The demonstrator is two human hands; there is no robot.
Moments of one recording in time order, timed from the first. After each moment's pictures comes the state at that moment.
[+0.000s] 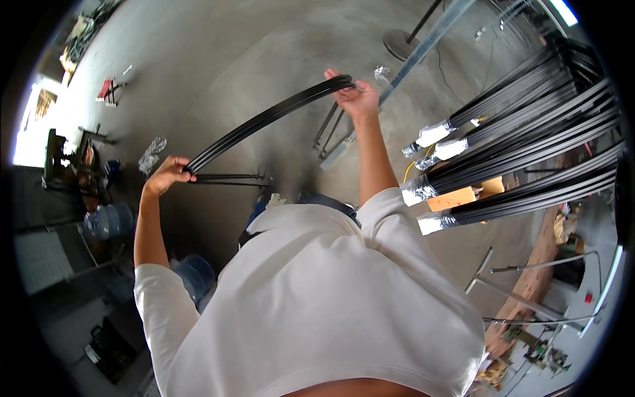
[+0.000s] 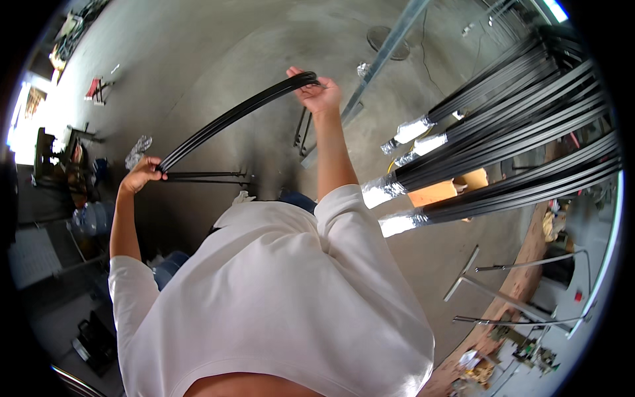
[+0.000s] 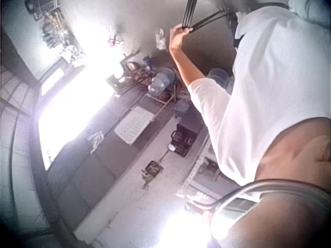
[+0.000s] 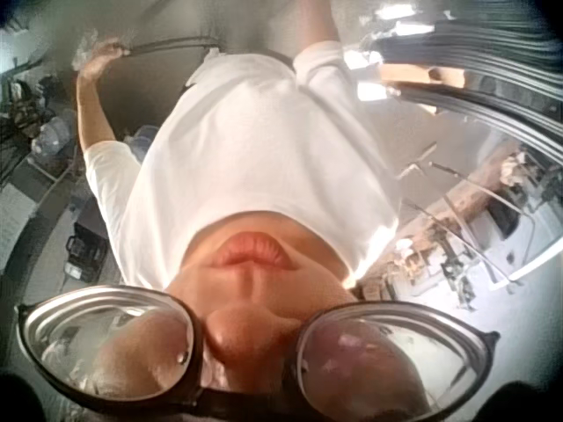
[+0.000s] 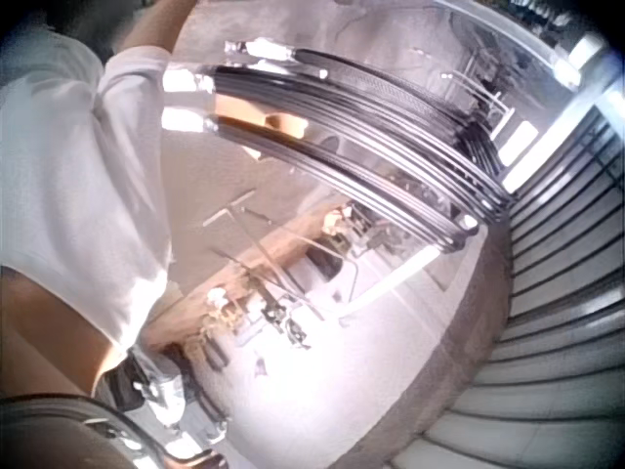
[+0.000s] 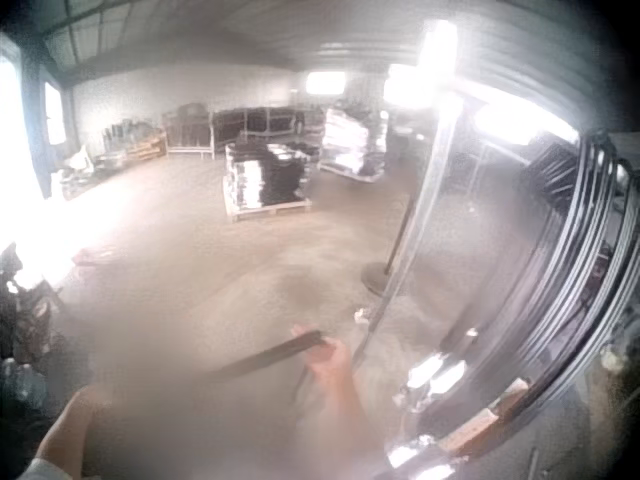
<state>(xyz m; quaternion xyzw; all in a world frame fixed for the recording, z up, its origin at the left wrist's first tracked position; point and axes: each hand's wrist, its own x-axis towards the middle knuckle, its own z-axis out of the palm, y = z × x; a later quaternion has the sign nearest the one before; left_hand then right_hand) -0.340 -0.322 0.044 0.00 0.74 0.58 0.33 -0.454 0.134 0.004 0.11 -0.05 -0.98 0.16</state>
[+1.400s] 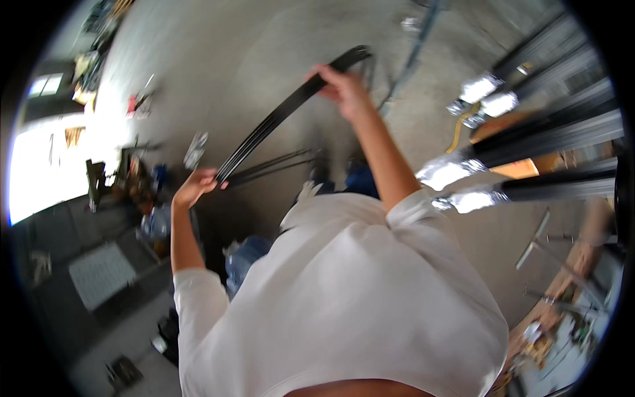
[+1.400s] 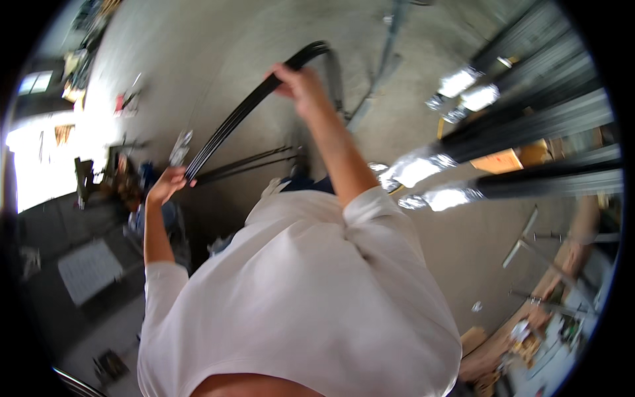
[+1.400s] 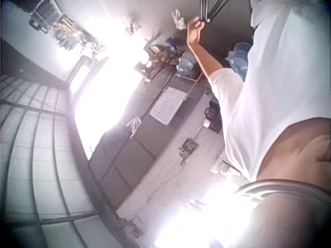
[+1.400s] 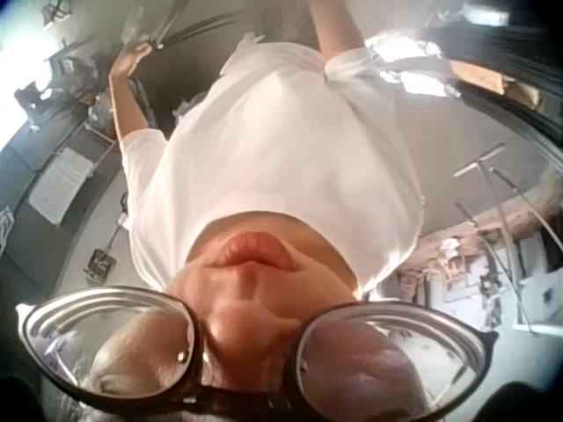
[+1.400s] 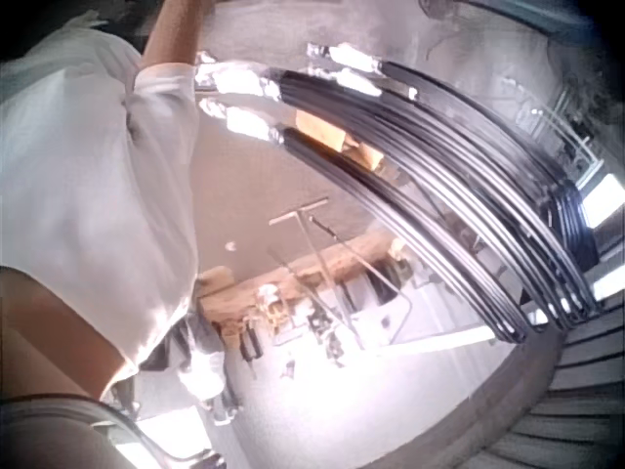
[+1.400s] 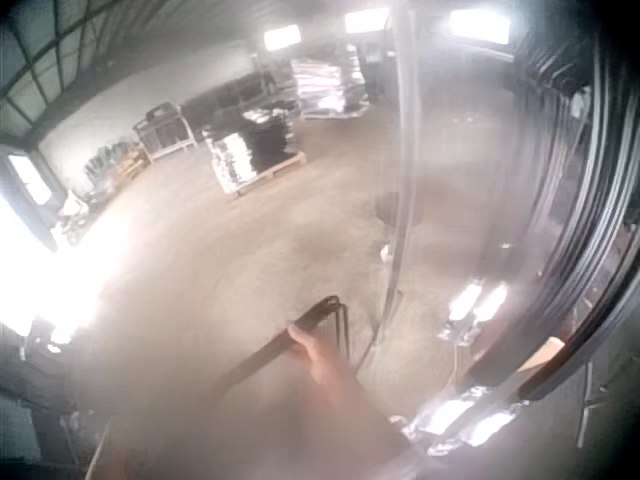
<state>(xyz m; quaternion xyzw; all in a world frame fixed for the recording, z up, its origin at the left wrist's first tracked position) -0.343 -0.324 0.065 -0.04 0.73 0.54 0.41 -0.418 0.068 0.007 0.09 0.41 -0.90 0.11</state>
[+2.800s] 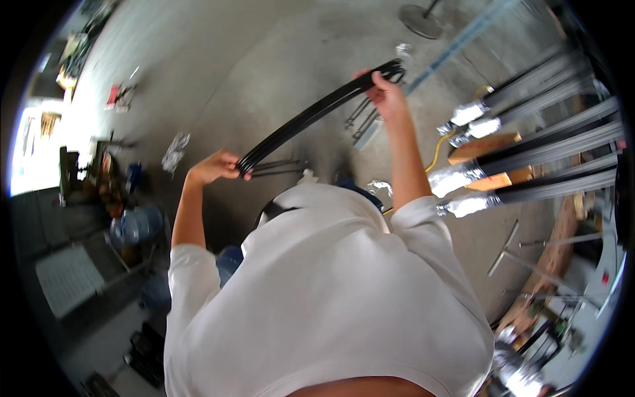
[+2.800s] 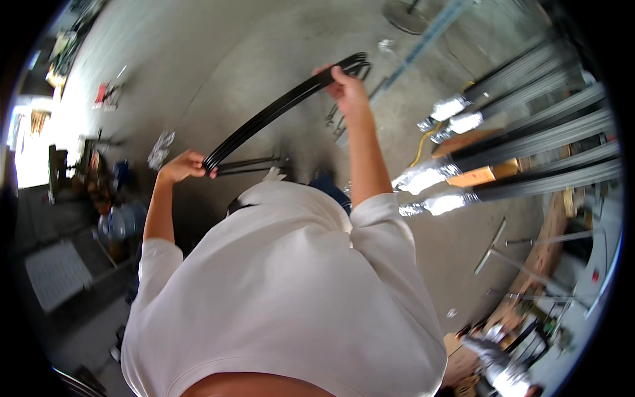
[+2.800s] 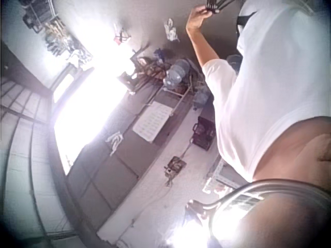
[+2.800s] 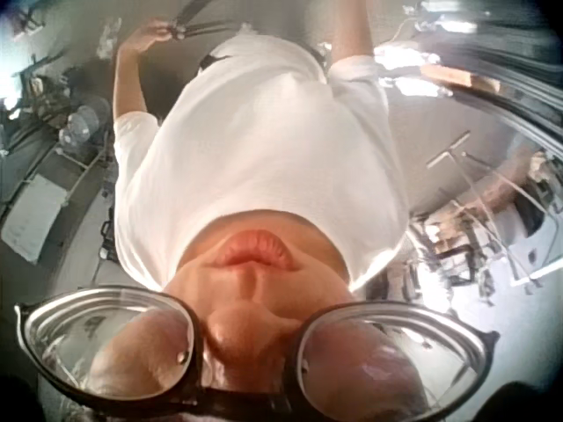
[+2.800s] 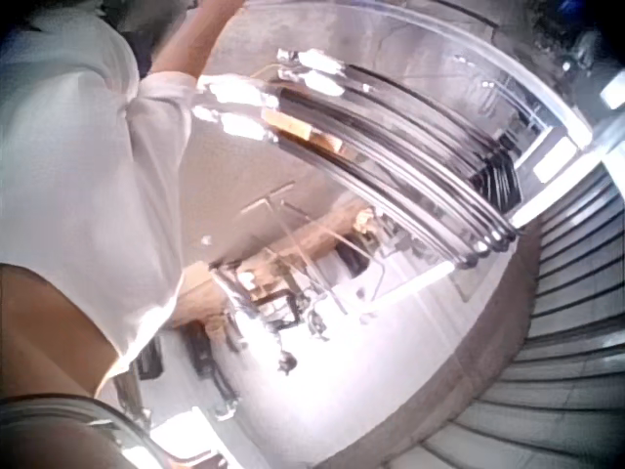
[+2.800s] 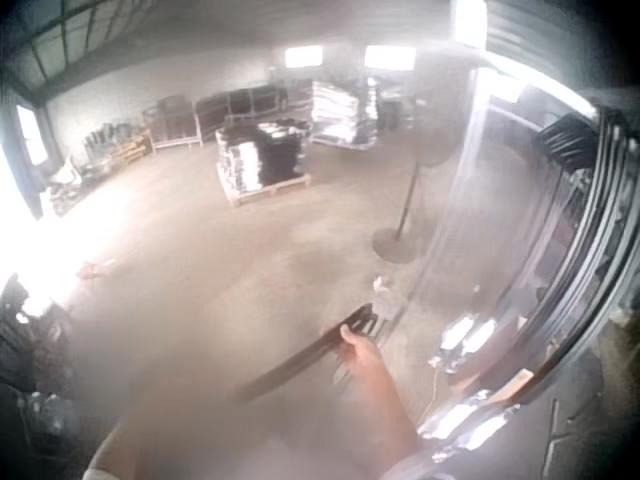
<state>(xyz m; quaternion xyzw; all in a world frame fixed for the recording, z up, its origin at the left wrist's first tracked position) -0.383 -0.352 0.044 0.19 0.70 0.48 0.50 -0.437 0.055 -0.002 0.09 0.38 -0.92 0.07</state>
